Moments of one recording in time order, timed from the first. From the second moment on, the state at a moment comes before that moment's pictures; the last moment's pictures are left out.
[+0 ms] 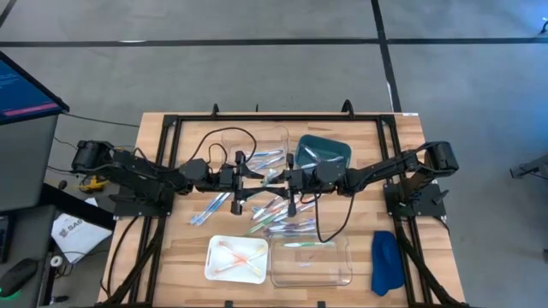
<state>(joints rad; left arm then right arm) -0.08 1.33 0.54 0.95 -0.05 0.13 0.09 1.66 0.88 0.81 0.05 -0.08</state>
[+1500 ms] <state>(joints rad) -0.08 1.26 0.54 0.81 -0.13 0.13 0.00 1.66 0.88 0.60 0.01 0.01</state>
